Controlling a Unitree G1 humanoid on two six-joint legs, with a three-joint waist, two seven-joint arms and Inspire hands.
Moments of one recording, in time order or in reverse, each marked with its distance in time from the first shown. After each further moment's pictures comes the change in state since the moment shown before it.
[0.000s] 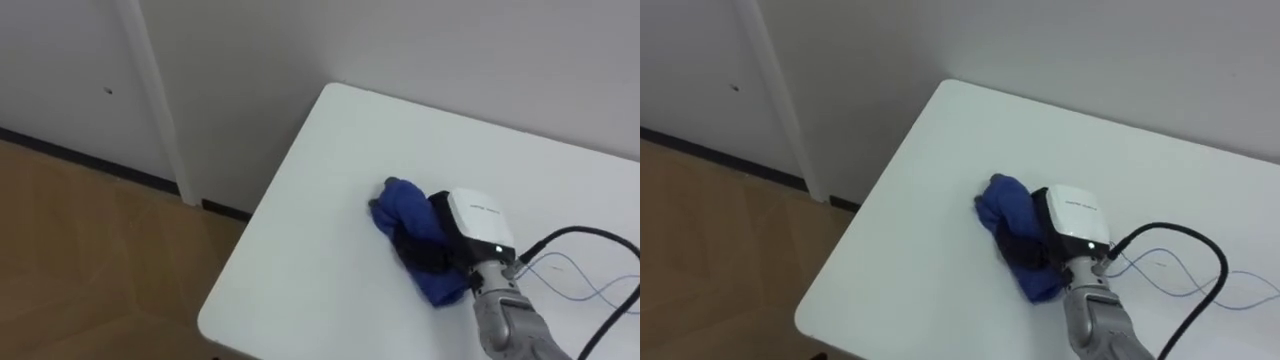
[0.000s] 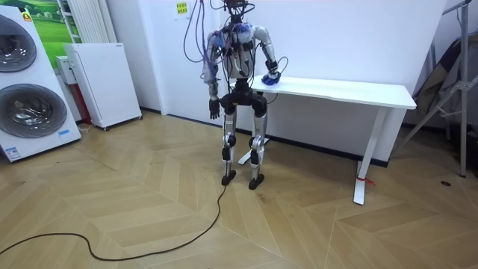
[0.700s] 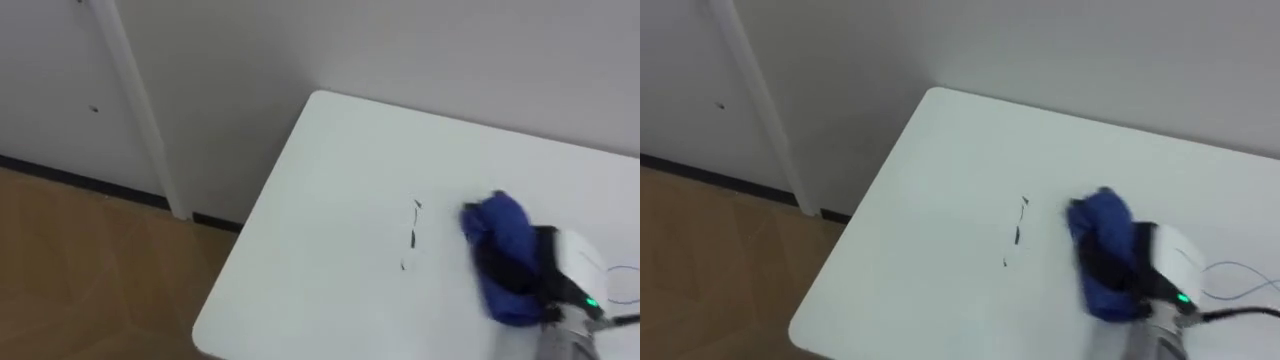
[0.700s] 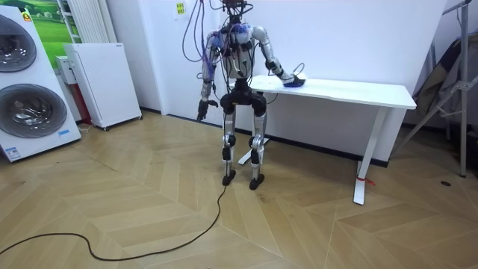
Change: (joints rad) left arm 0.159 0.049 0.288 -0.009 0.049 0.028 0.067; right arm 0.105 -0.086 -0.495 0.374 0.304 -0.150 -0.181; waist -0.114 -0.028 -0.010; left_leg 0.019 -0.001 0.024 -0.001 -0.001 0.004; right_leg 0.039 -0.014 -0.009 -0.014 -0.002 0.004
